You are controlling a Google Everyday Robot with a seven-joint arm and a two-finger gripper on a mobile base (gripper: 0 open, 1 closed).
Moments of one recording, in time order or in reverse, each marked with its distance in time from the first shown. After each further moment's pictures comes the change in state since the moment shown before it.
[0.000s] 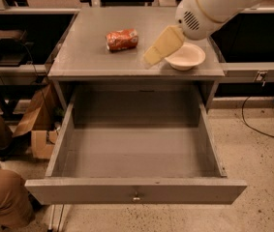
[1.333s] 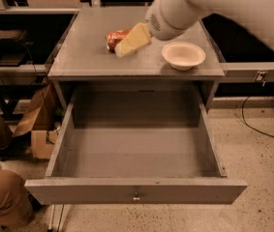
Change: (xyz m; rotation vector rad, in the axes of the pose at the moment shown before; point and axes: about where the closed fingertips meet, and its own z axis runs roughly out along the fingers) arm -0.045 -0.010 0.057 0.110 -0.086 0.208
